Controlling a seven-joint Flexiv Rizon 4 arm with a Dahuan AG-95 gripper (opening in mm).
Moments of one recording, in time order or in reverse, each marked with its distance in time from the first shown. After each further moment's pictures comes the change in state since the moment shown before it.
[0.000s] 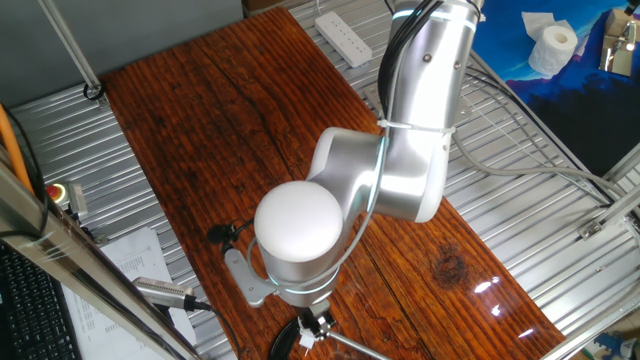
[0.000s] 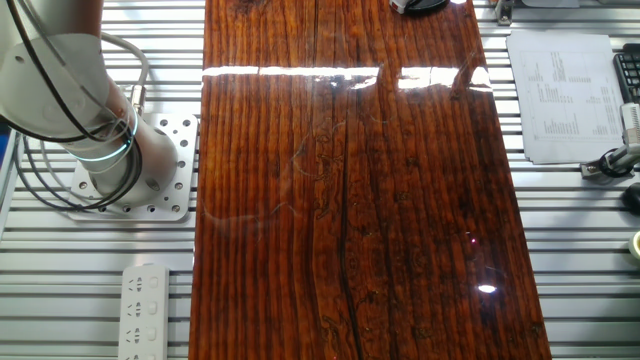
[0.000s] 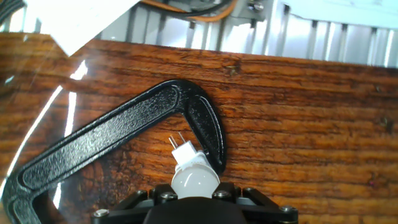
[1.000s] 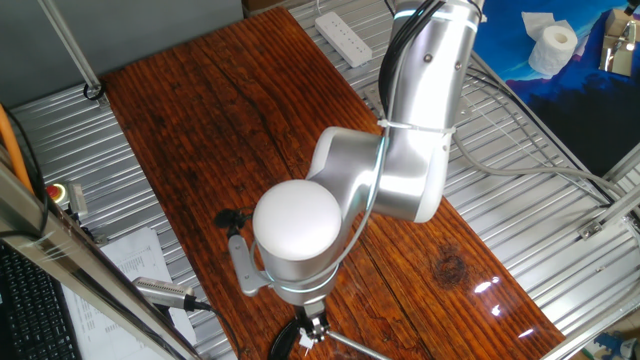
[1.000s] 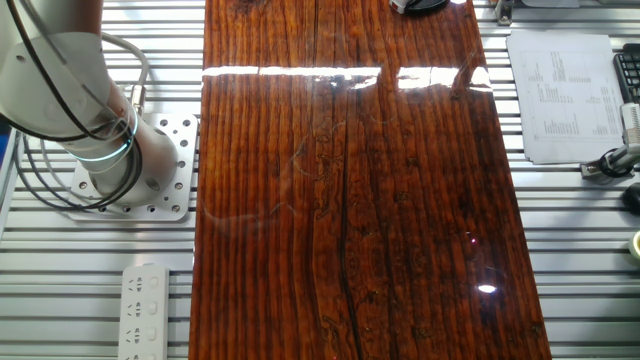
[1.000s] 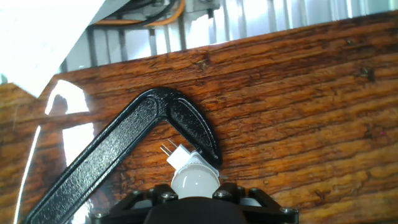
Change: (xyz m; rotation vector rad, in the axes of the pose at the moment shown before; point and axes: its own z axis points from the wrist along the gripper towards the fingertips) arm 0.000 -0.002 -0.001 -0.003 0.007 0.211
